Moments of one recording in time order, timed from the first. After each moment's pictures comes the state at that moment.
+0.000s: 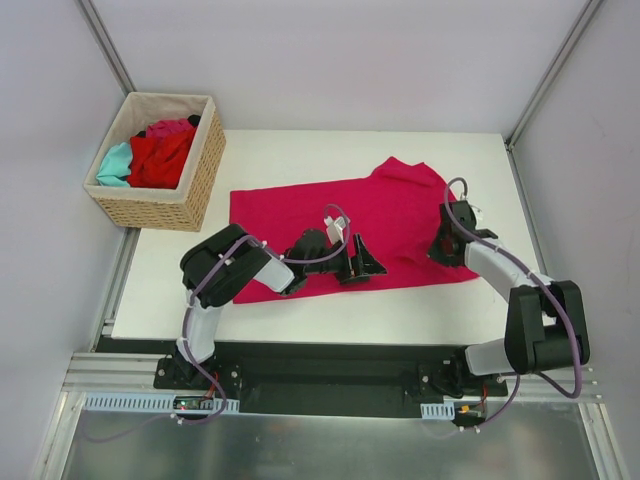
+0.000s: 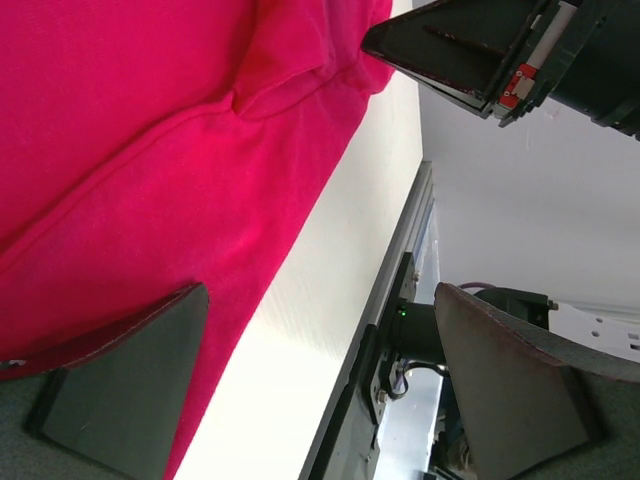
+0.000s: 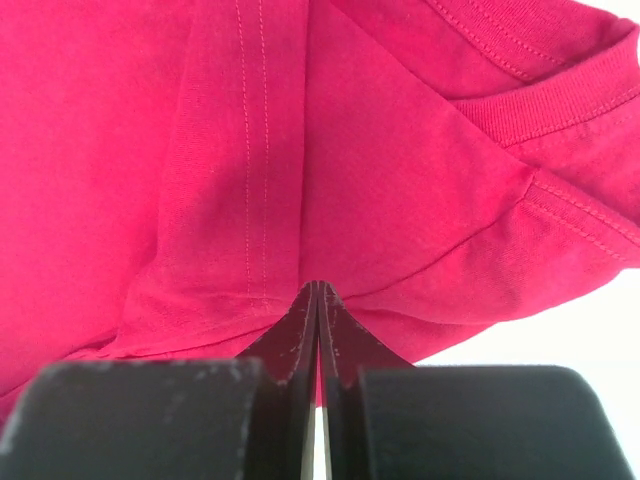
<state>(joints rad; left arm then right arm) -0.80 2.02 0.80 0.91 0.50 -1.13 0.17 1.40 0.77 -0.42 0.20 0.62</state>
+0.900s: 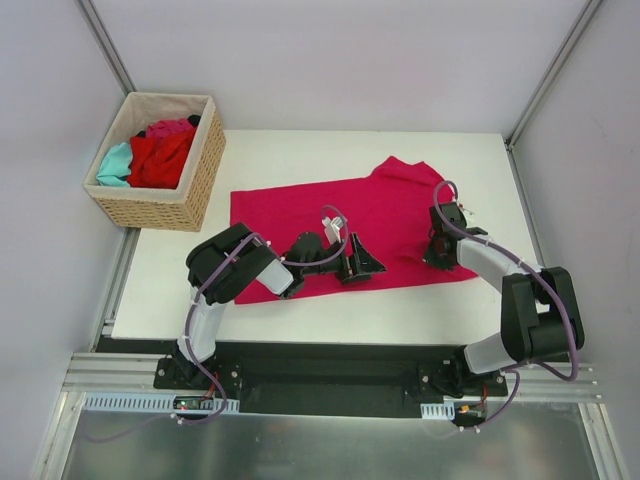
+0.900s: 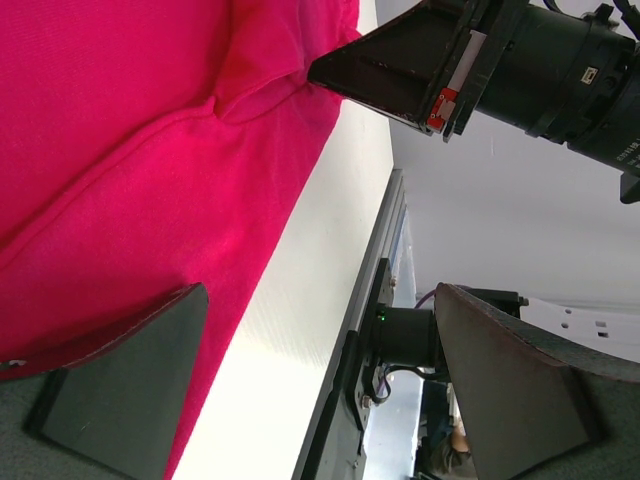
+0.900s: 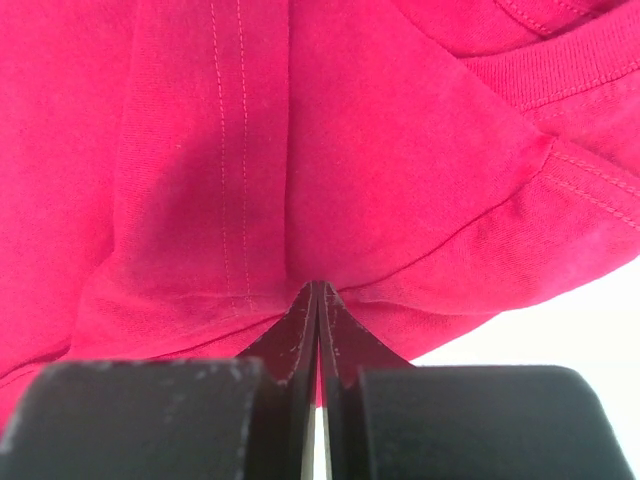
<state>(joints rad) -0.80 2.07 0.77 1.08 0.52 -1.20 0.22 1.47 0.78 -0.45 0.26 0.63</state>
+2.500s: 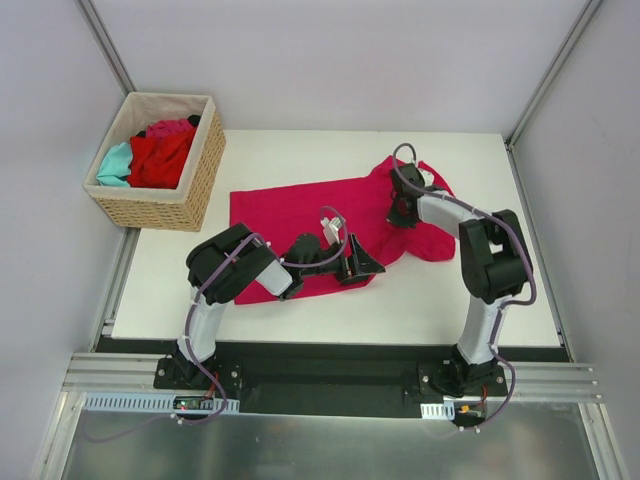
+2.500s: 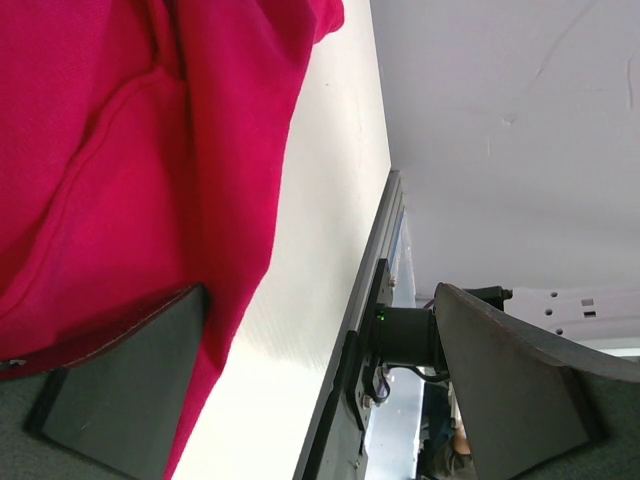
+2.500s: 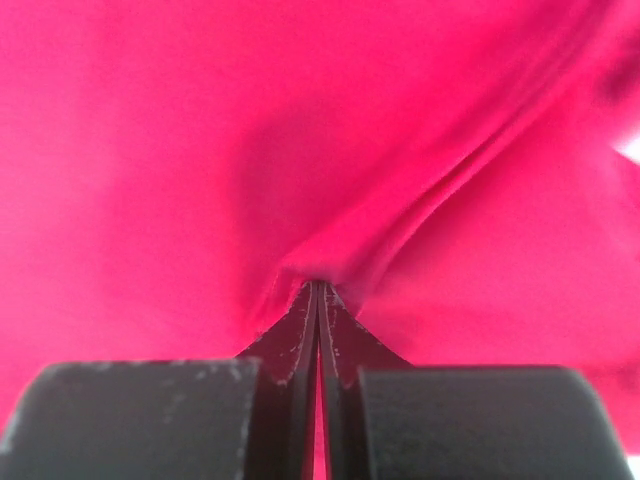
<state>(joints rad) -0.80 2.07 0.75 1.11 0.53 -1.20 0.35 1.90 1.25 -0.42 0.25 0.67</state>
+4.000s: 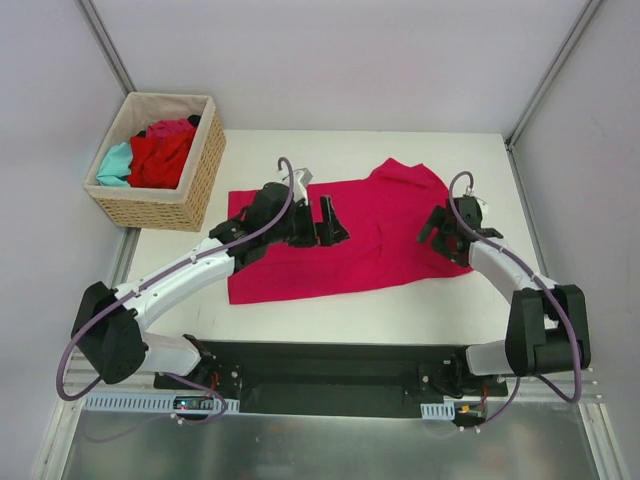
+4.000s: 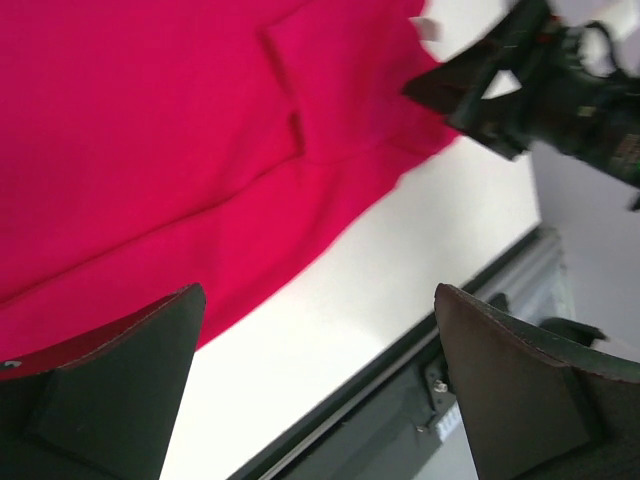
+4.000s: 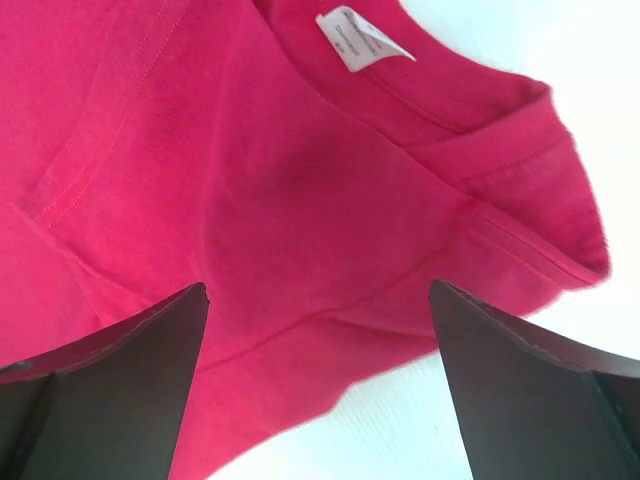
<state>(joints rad) -0.72 1.32 1.03 -0.21 0.19 -0.71 0.15 1.38 0.79 -0.37 0.19 0.60</state>
